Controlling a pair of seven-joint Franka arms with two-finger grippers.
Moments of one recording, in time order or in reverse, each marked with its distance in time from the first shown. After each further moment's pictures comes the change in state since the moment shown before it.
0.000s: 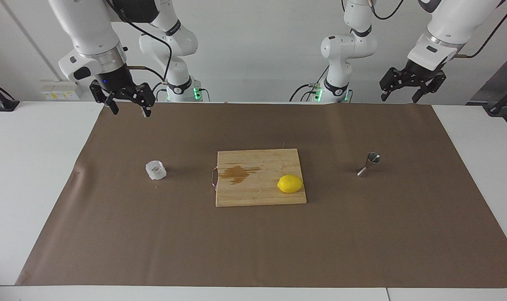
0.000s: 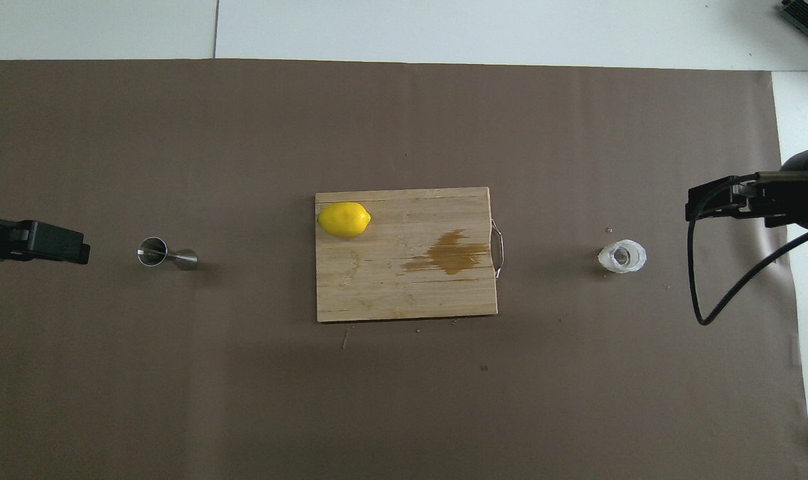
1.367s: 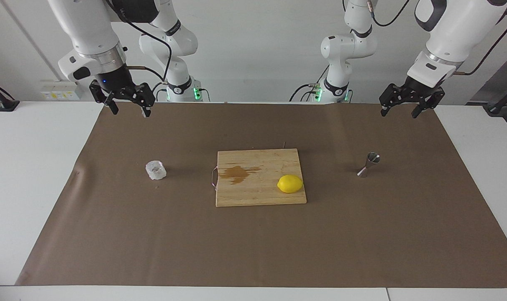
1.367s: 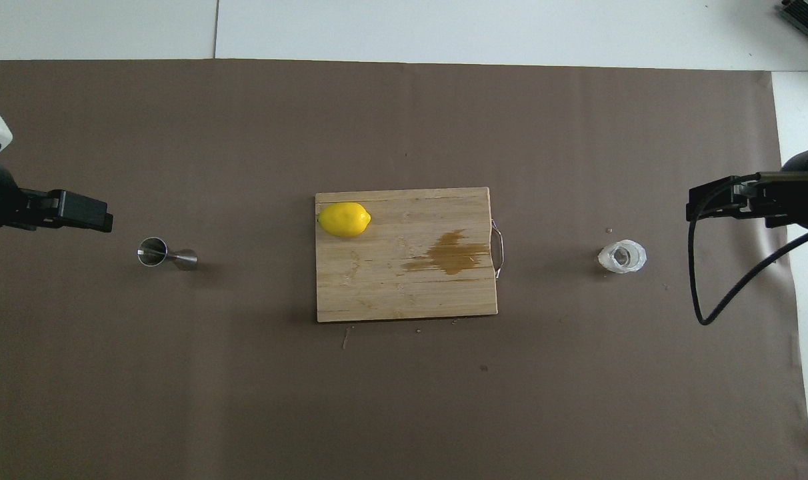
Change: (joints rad) left arm -0.006 0.082 0.018 -0.023 -0.034 0.148 0.005; right arm -0.001 0.000 0.000 0.000 0.000 0.000 0.000
